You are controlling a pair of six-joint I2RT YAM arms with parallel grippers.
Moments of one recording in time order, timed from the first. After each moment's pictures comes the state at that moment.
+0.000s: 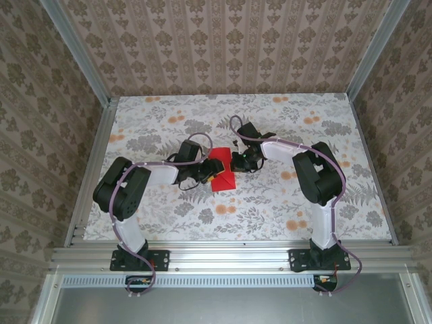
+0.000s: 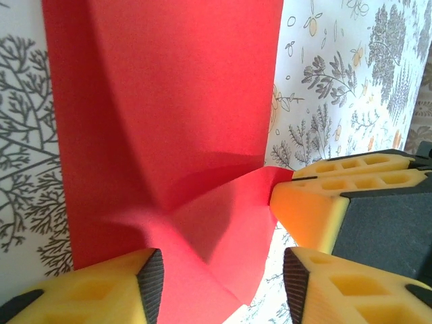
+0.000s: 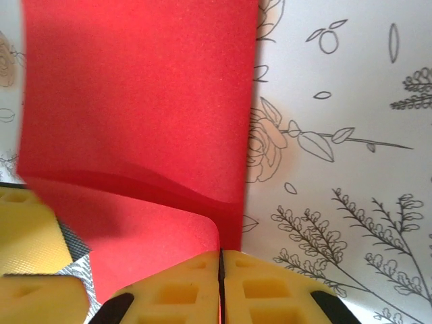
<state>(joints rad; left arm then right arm) -0.57 1.80 0.85 0.13 0.52 -0.95 0.47 2.02 1.34 -0.54 -0.38 0.45</state>
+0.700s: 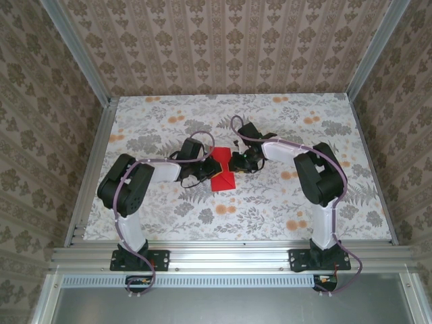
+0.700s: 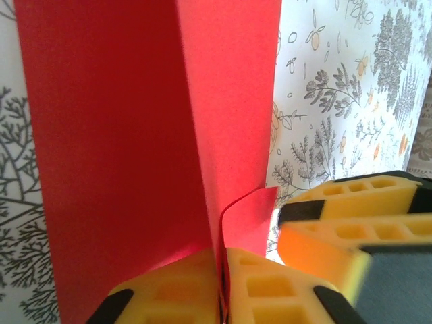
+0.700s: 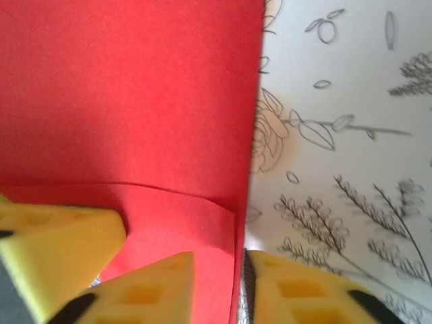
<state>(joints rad) -0.57 1.85 0.90 0.11 0.51 -0.92 0.47 1.98 1.31 -0.53 -0.37 0.48</state>
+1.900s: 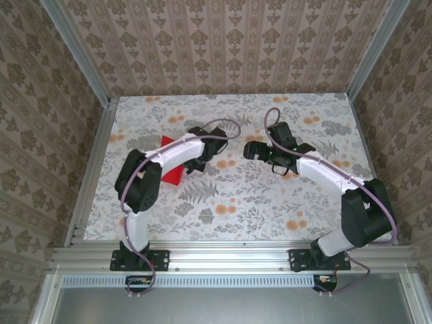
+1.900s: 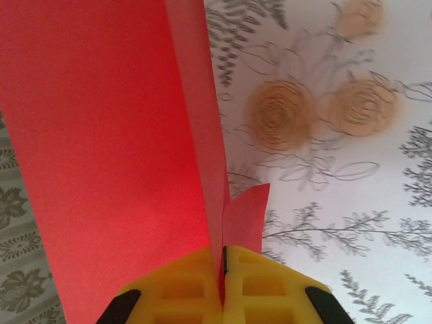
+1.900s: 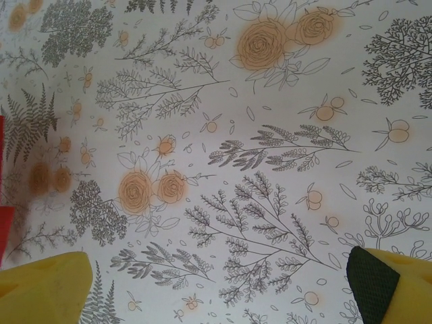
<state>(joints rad) -0.75 1.99 1.53 -1.17 -0.60 -0.49 0.38 1.50 1.01 -0.37 -0.08 0.56</state>
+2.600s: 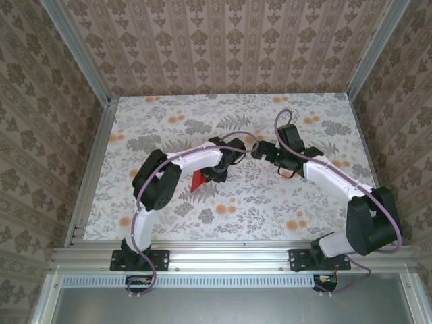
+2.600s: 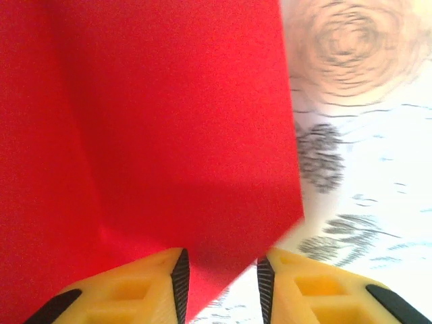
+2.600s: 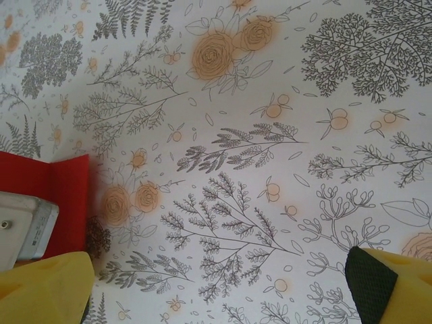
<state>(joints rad) -0.86 2.10 1.57 -1.04 -0.32 -0.53 0.32 1.42 0.94 -0.37 -0.05 0.63</state>
